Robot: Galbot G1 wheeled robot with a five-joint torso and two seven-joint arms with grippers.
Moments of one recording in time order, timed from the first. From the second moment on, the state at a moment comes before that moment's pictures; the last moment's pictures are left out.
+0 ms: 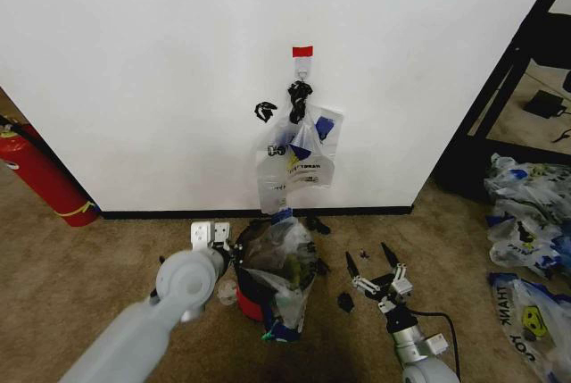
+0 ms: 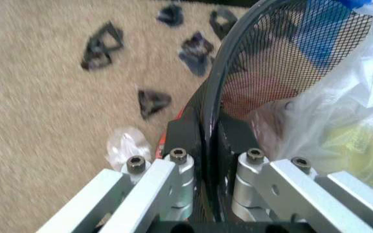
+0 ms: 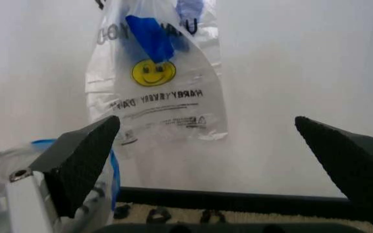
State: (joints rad) left arm 1.10 -1.05 -0.10 -2.06 -1.19 0.74 -0.84; right arm -1.46 1.28 0.39 1.61 0.40 0.62 -0.23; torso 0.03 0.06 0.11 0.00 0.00
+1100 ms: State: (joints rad) left arm 1.30 -1.10 -0.08 -2.17 -0.58 0.61 -0.57; right arm -1.40 0.96 0.36 1.79 0.76 -0.11 -0.44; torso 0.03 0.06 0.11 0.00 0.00
